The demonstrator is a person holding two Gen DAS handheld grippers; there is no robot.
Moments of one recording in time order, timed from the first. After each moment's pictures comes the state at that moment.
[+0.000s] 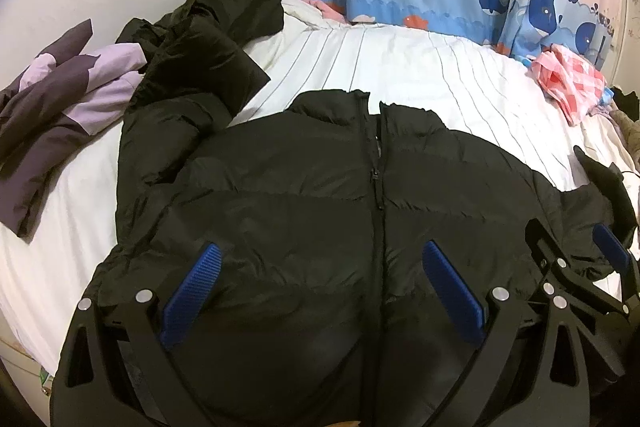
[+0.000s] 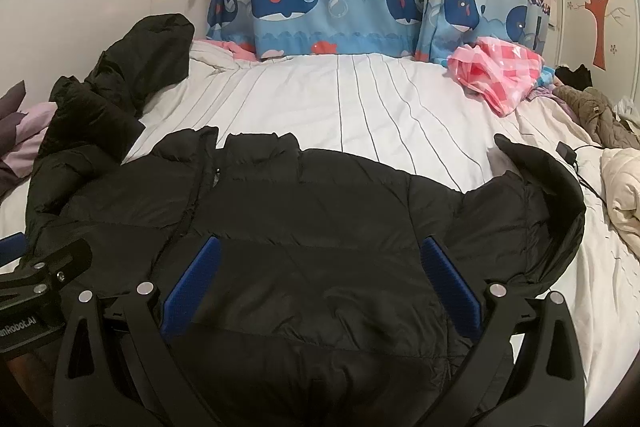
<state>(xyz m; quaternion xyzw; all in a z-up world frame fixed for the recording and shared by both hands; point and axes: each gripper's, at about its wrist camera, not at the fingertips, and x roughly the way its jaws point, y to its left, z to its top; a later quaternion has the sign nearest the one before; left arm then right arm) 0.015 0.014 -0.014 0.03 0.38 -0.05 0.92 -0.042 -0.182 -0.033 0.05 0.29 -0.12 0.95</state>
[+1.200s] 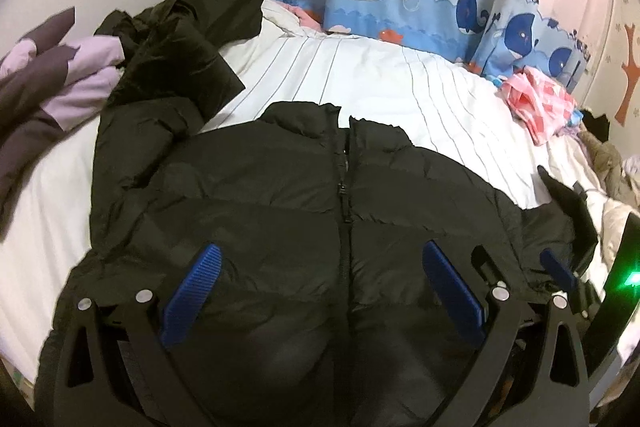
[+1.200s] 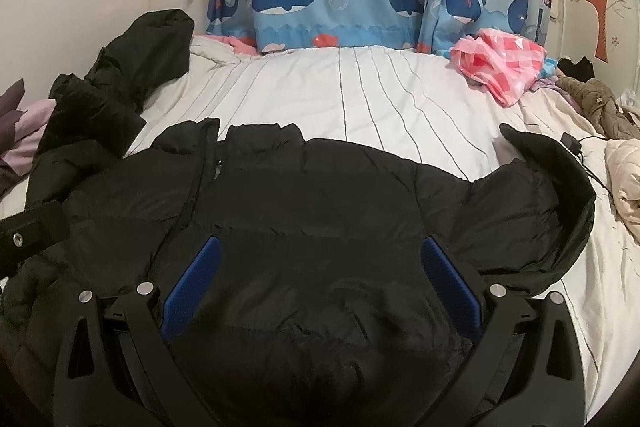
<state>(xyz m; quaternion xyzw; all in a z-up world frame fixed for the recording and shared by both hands) 0.018 0.028 0.001 -0.04 0.38 -0.11 0.92 -0.038 -0.179 -0.042 0.05 0.30 -0.11 0.95</state>
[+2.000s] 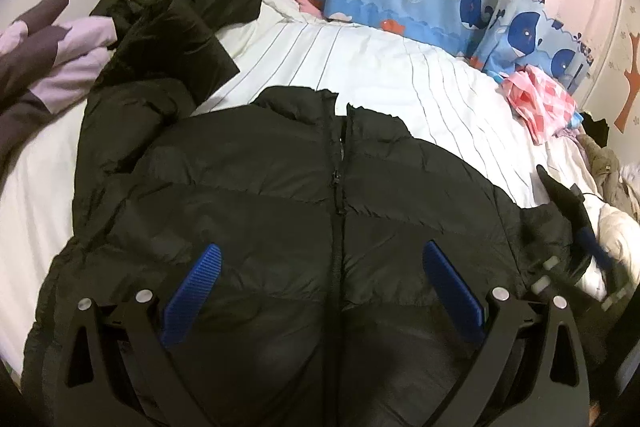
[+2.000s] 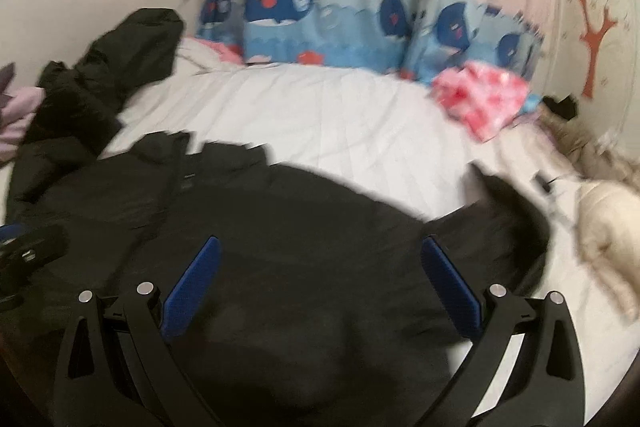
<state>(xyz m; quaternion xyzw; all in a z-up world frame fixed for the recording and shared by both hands) 0.027 0.020 -0.013 -0.05 0.40 -0.12 0.91 -0.041 -0.205 -0.011 -0.02 0.28 -0.16 0.95</state>
